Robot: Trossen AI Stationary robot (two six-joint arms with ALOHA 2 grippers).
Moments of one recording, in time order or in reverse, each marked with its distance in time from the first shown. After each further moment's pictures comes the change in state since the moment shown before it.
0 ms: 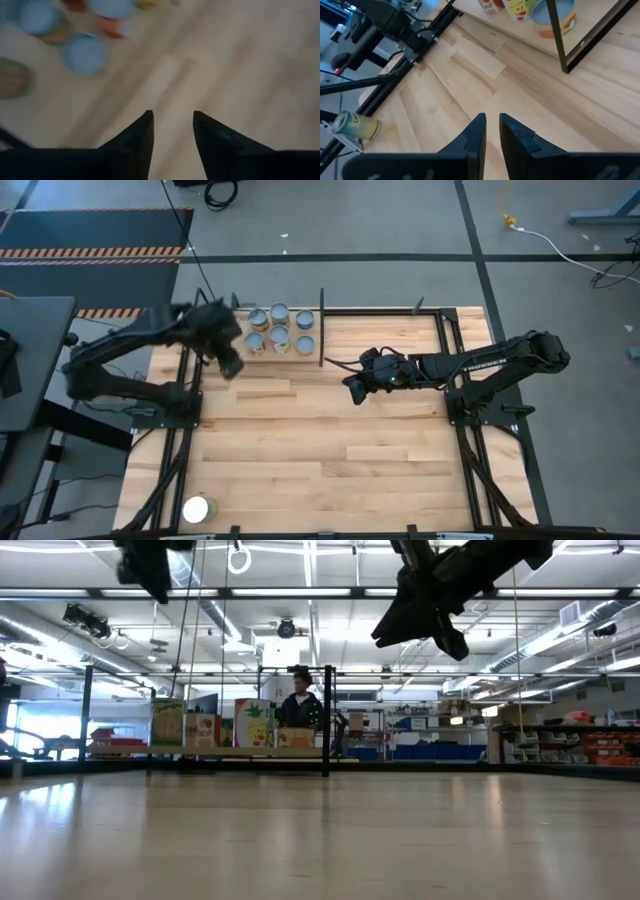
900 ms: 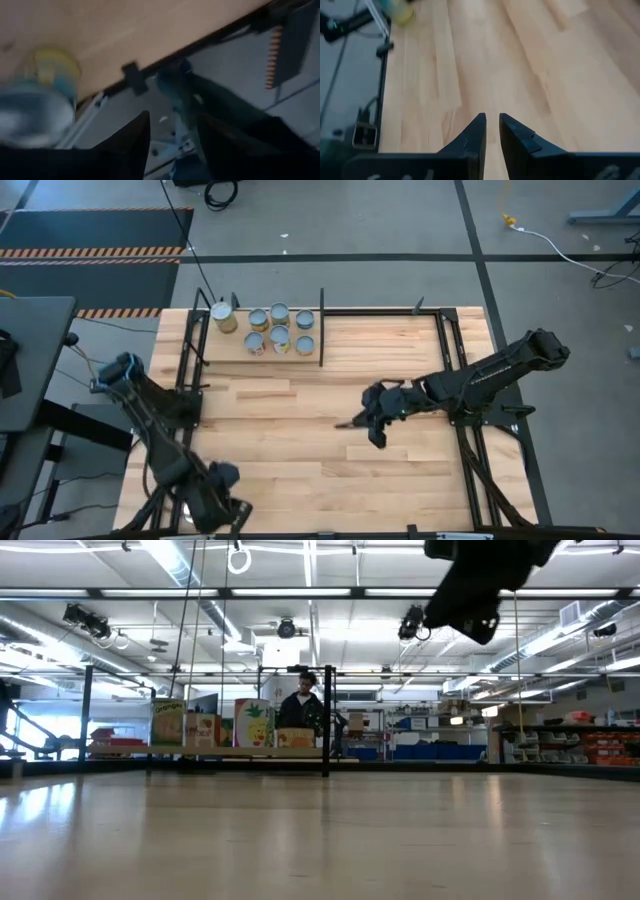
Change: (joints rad) left arm -1.279 0.432 -0.001 0.468 0.047 -1.802; right arm 0.239 0.000 0.000 -0.107 -0.111 -0.261
